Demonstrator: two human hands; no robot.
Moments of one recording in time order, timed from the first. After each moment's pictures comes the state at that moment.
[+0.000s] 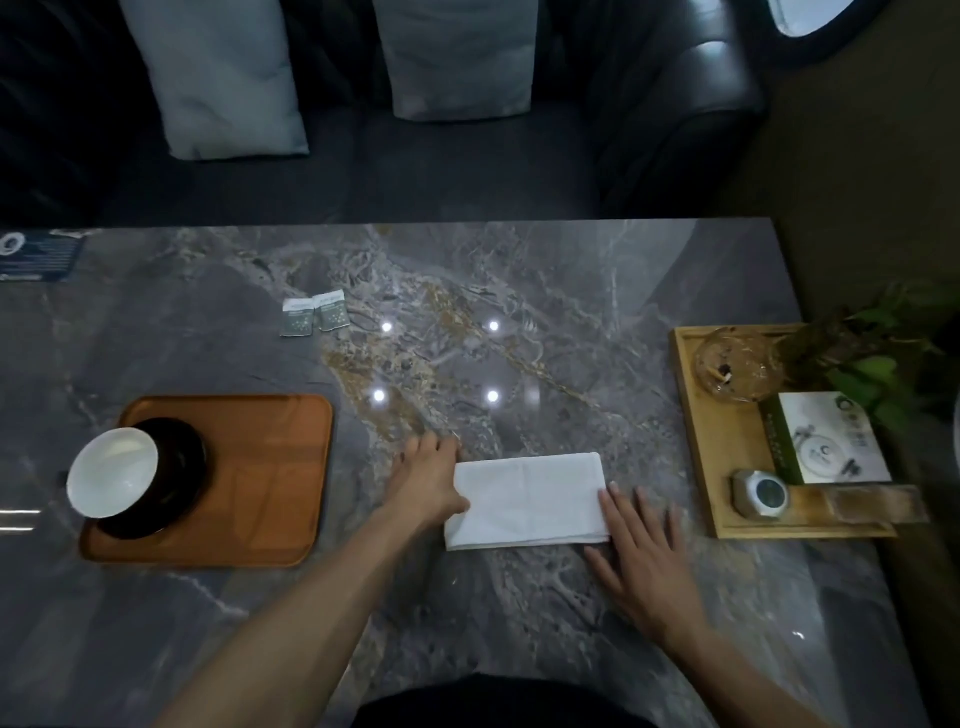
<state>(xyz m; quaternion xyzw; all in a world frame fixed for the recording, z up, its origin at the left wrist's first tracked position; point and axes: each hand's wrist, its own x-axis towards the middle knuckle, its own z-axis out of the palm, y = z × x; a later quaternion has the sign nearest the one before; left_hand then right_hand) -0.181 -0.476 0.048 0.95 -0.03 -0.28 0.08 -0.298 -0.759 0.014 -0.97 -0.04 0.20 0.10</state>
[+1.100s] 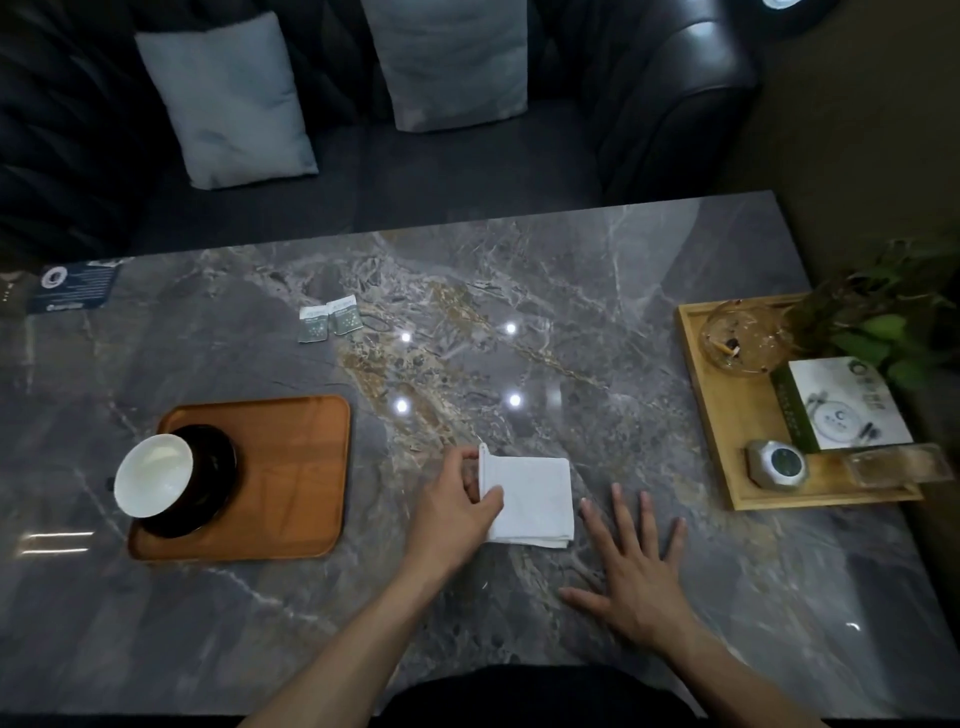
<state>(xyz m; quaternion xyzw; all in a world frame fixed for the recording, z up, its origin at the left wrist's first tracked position) -0.246 -0.493 0.090 0.89 0.11 -0.16 0.41 -0.330 -0.728 -0.001 -0.96 -0.03 0.28 0.08</state>
